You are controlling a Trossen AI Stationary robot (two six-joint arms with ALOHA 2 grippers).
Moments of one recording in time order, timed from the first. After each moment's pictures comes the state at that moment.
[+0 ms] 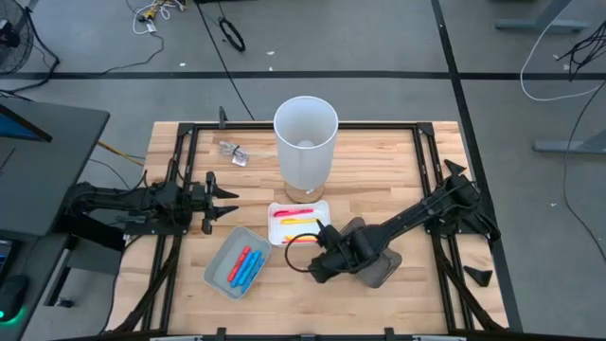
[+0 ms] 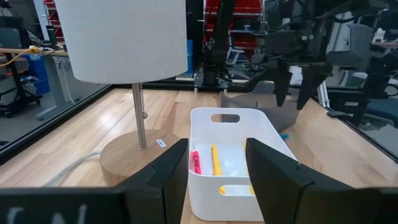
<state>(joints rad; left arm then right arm) -0.09 0.09 0.01 0.05 -0.15 -0.04 0.46 1.93 1.56 -0.95 0.22 1.33</state>
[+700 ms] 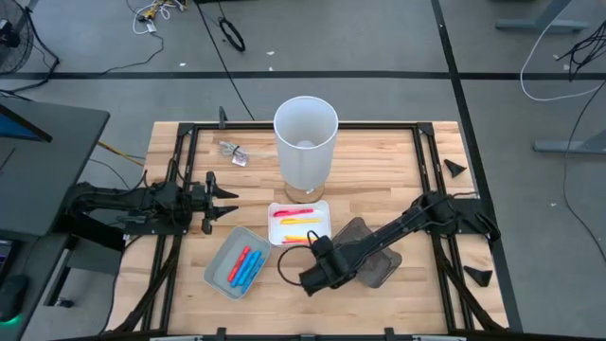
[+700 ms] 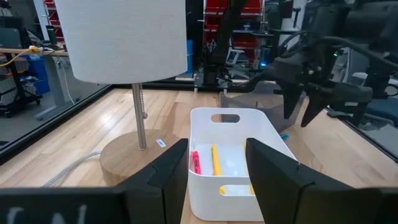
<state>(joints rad) -0.09 0.09 0.01 0.06 -0.15 -0.04 0.47 2.17 1.82 -1.19 0.13 1.48</state>
